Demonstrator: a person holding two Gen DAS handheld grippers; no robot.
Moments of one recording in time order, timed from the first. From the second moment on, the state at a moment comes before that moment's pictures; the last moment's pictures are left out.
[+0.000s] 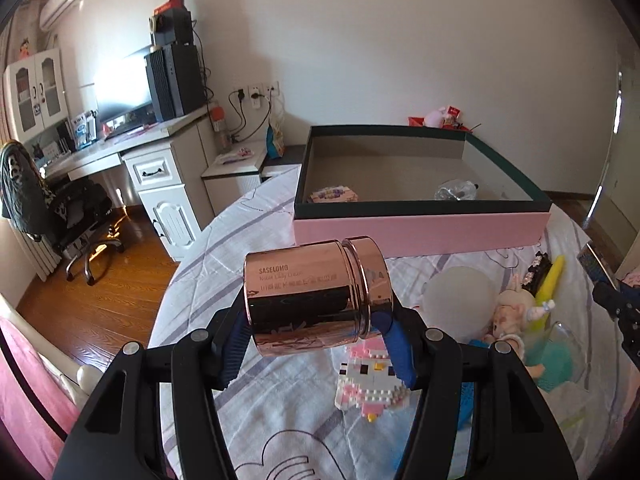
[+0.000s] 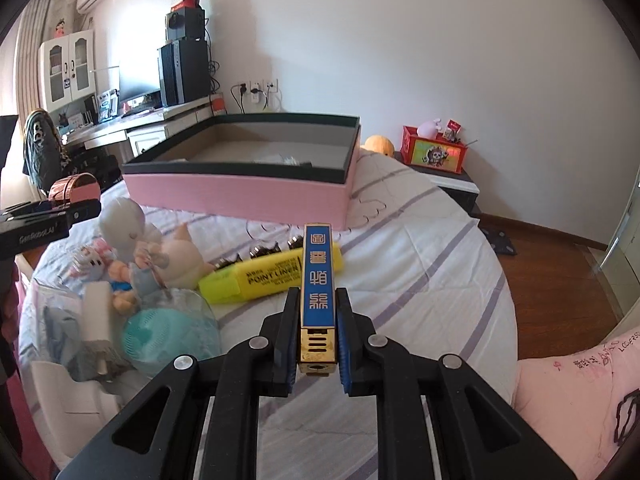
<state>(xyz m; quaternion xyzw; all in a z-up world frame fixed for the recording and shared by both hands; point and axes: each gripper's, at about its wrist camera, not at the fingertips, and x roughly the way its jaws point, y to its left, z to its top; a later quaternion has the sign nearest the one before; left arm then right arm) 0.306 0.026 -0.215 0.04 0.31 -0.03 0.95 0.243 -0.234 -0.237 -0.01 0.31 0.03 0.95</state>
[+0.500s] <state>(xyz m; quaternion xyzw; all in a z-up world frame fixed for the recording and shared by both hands) 0.228 0.021 -0.146 0.04 0.19 -0.01 0.98 0.221 -0.181 -0.165 -0.04 0.22 0.08 0.97</state>
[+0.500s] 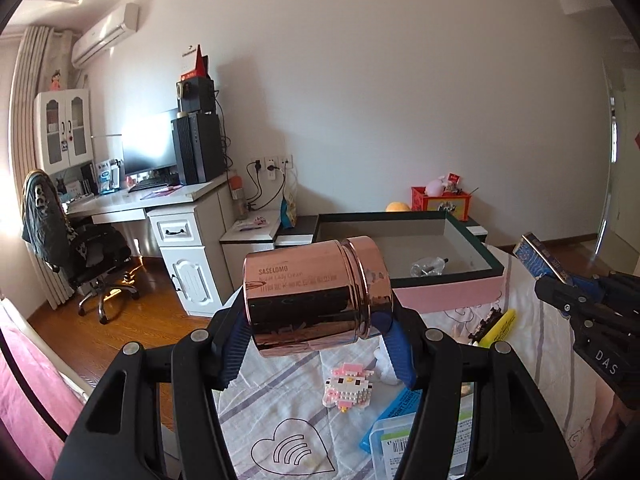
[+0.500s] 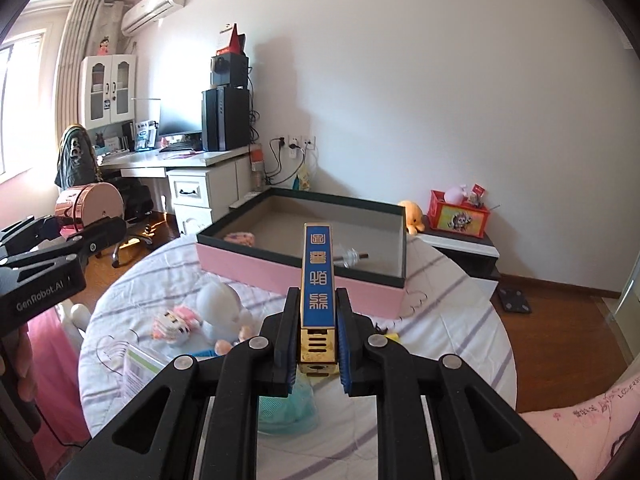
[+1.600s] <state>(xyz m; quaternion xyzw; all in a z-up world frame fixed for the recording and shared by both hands) 0.473 -0.037 -0.198 0.09 0.35 -0.10 0.93 0.471 -0.154 -0.232 -0.01 0.40 0.16 0.90</state>
